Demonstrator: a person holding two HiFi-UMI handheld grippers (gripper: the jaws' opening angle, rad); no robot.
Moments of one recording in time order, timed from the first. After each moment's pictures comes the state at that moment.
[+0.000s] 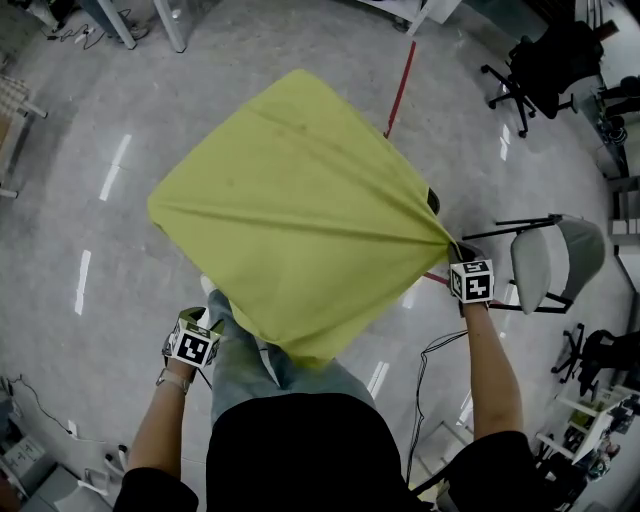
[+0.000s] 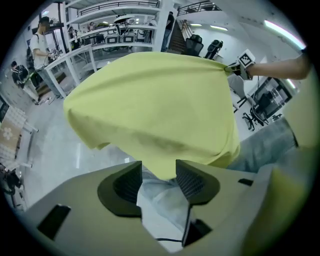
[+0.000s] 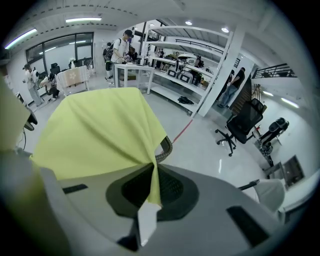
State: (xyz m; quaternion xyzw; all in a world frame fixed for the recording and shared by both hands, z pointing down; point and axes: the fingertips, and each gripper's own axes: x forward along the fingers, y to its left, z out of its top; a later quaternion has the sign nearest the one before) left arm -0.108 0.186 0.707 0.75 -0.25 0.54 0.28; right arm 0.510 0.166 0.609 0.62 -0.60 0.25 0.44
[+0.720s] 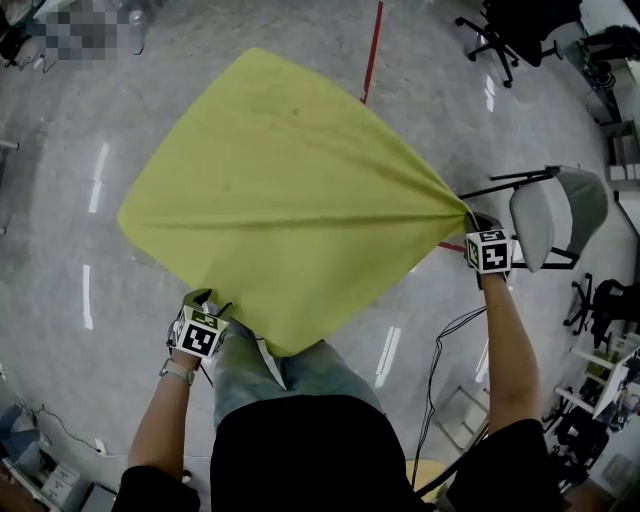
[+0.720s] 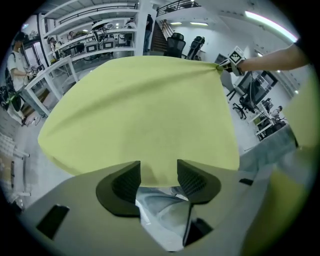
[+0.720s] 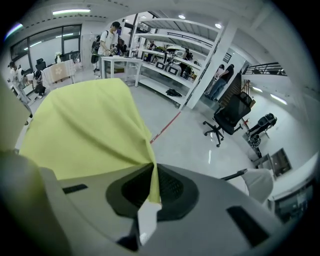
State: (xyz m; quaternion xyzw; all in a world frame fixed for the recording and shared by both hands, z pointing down) left arm -0.035 0.148 0.713 0.79 -0.18 0.54 0.22; right arm 0.588 0.193 0.615 0.65 -0.54 0.27 0.46
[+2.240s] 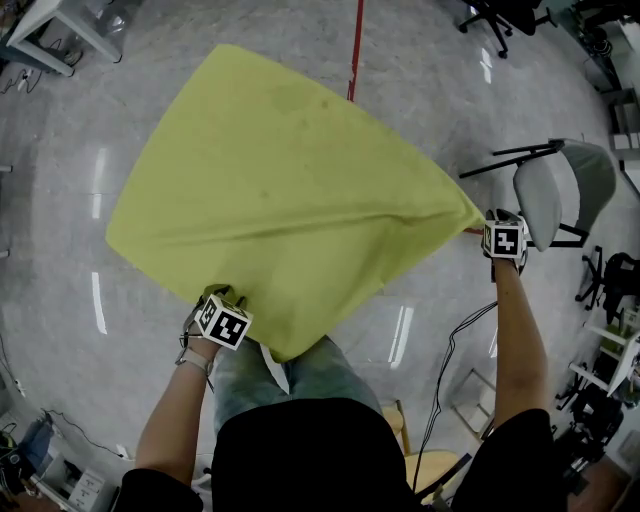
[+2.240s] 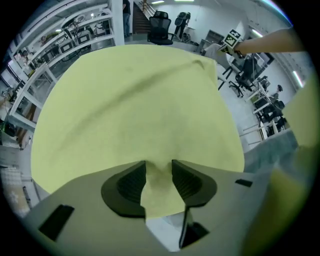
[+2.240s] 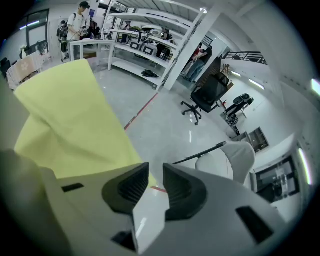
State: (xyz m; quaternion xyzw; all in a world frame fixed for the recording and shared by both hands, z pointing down) left arm 0.025 0.146 0.729 0.74 -0.12 0.64 0.17; right arm 0.687 0.262 0.645 0.71 -0.40 0.33 0.48
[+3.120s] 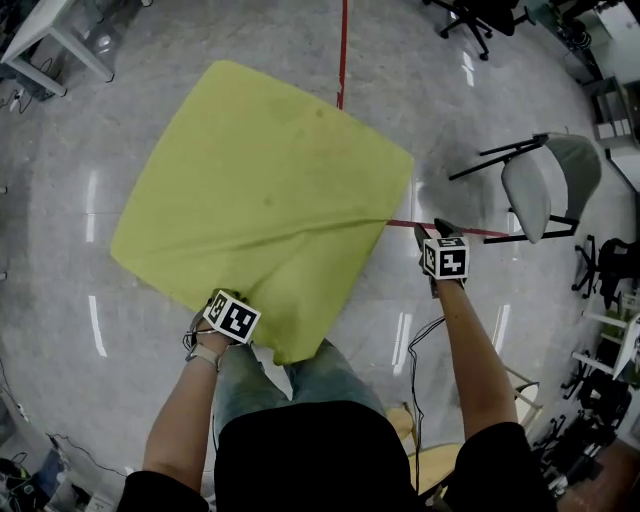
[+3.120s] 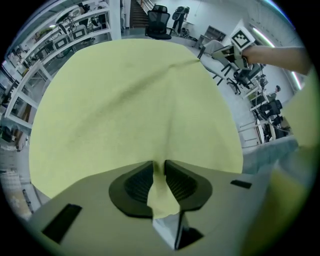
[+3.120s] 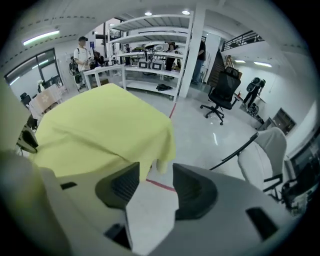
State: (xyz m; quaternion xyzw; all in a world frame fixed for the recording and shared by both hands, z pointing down) left arm 0.022 0.138 0.736 0.73 -0.09 0.65 0.19; right arm 0.498 0.211 0.673 0.70 -0.51 0.36 0.36
